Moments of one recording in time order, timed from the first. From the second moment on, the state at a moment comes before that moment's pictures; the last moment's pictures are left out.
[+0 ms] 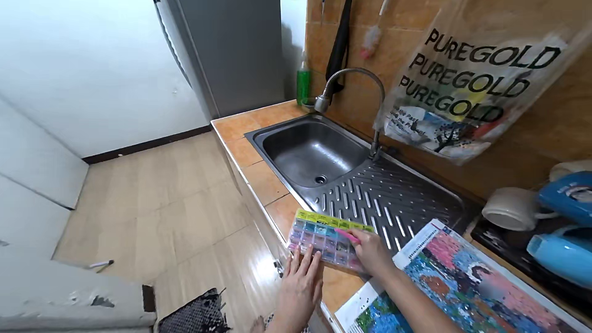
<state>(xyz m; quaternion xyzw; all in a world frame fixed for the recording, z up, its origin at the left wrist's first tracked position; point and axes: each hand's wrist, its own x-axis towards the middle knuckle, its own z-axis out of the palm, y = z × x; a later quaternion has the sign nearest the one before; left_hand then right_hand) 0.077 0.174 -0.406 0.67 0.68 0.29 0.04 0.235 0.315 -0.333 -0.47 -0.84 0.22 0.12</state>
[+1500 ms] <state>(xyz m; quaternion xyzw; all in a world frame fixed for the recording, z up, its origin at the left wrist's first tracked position) 0.048 0.154 -0.397 0.63 0.71 0.29 0.13 0.366 0.197 -0.339 -0.58 -0.61 0.42 0.35</state>
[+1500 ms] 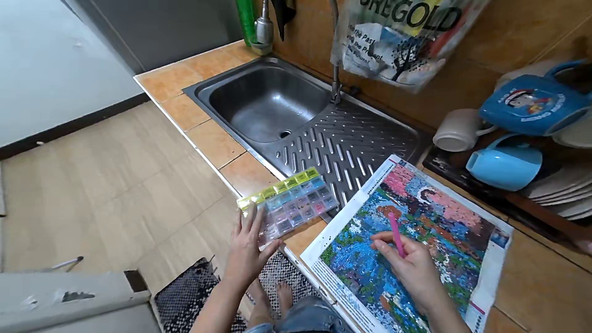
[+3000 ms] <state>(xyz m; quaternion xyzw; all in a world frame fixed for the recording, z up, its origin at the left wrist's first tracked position) 0.050 0.150 -0.392 0.64 0.67 0.31 0.18 0.329 0.211 -0.334 -0.54 -0.72 0.32 0.30</state>
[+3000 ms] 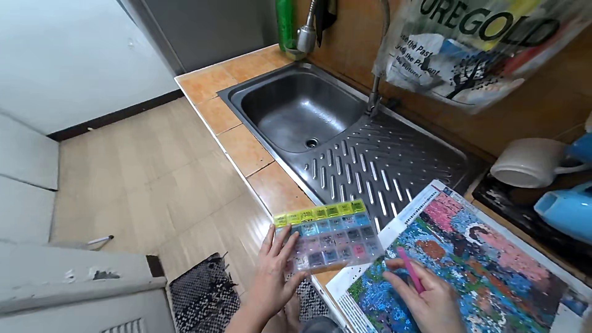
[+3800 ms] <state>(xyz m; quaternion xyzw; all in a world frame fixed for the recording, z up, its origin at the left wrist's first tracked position) 0.087 0.229 -0.384 0.70 0.56 0.41 0.15 0.253 0.269 -0.365 -0.45 -0.82 0.15 0.32</state>
